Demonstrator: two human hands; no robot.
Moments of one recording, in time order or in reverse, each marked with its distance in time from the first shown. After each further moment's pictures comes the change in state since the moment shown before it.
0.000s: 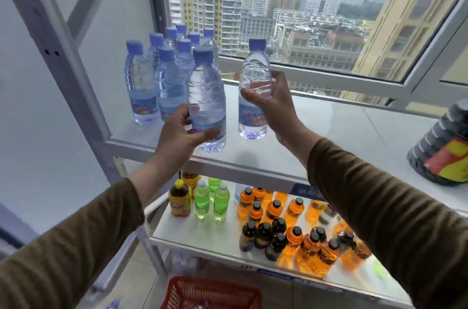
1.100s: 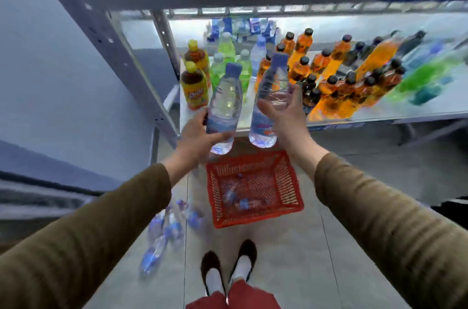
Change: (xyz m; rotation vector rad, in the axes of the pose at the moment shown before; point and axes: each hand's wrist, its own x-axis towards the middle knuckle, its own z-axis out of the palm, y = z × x) left_hand -0.186 -0.235 -0.111 0.202 -0.492 -0.409; right_hand -0.274 0.213 0.163 -0.148 0.398 0.496
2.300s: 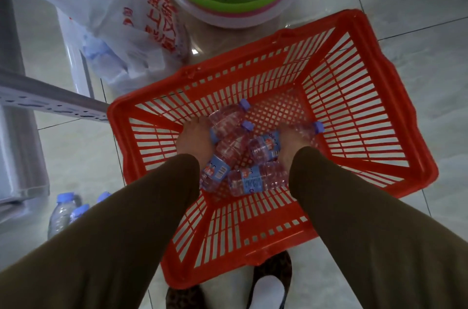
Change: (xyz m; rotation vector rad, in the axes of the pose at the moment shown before) left_hand 0.148 -0.645 0.301 0.946 -0.358 -0.222; right_hand 0.078 0.755 0.109 0.212 0.220 1.132
